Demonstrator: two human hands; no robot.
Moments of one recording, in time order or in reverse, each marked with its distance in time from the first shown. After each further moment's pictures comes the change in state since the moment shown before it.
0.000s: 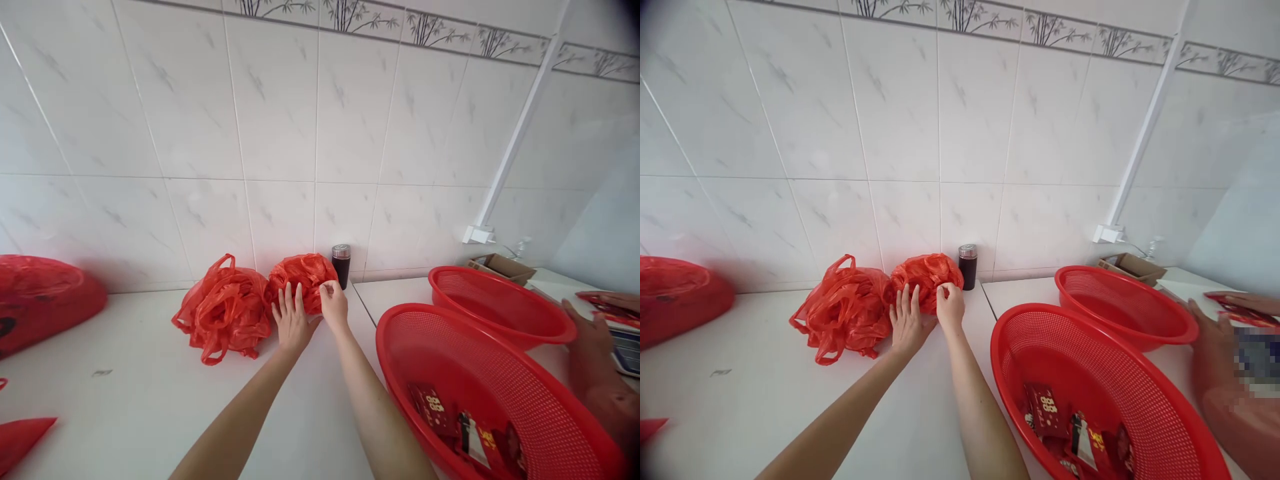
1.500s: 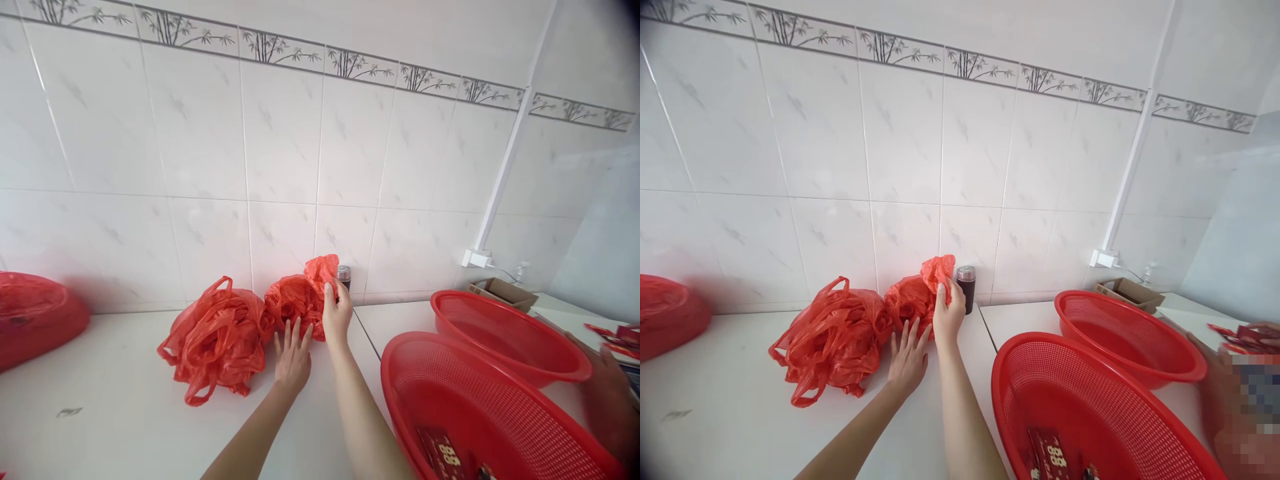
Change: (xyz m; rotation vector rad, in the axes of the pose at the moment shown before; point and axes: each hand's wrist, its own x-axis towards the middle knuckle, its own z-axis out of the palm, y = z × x) left_hand -0.009 -0.006 0.025 -0.267 -0.107 0.080; right_hand 0.025 -0.043 -0.018 0.123 0.223 -0.179
